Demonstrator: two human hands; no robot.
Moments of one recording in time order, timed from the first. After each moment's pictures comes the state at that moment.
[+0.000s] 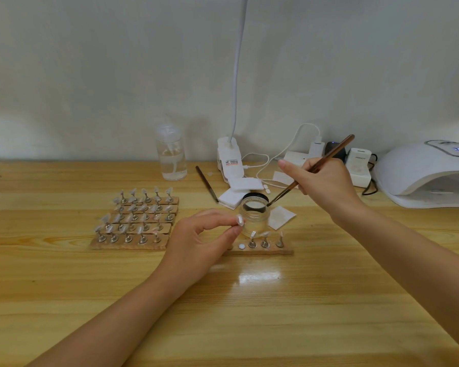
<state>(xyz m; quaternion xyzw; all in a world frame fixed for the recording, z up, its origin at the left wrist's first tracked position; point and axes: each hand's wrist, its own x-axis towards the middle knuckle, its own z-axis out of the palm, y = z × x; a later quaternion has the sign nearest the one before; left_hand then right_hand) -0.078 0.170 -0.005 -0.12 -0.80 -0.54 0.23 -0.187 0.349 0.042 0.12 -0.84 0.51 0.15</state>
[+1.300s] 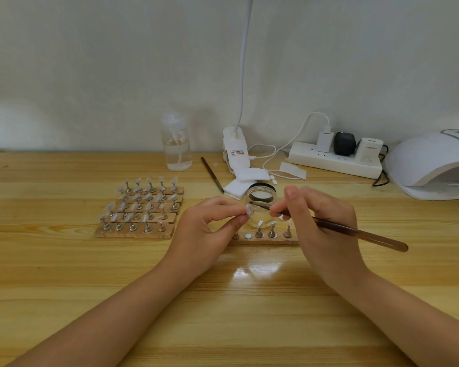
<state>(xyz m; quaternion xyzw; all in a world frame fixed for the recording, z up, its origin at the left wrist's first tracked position) -0.080 0.172 -0.011 -0.13 -0.81 -0.51 0.26 -0.110 0.331 0.004 0.32 -0.72 0.55 0.26</state>
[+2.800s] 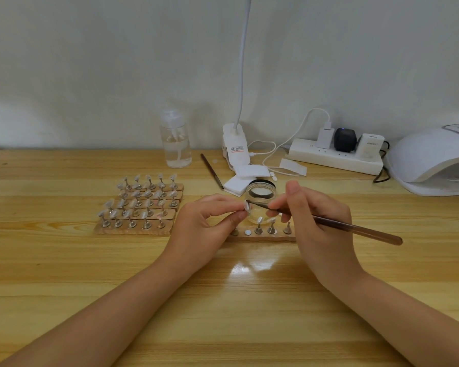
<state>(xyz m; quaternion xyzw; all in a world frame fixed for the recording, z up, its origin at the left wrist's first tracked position) -0.080 0.171 -0.011 -0.12 -0.81 -0.50 0.26 -0.107 0.326 -0.003 0.27 -0.69 0.64 0.20</state>
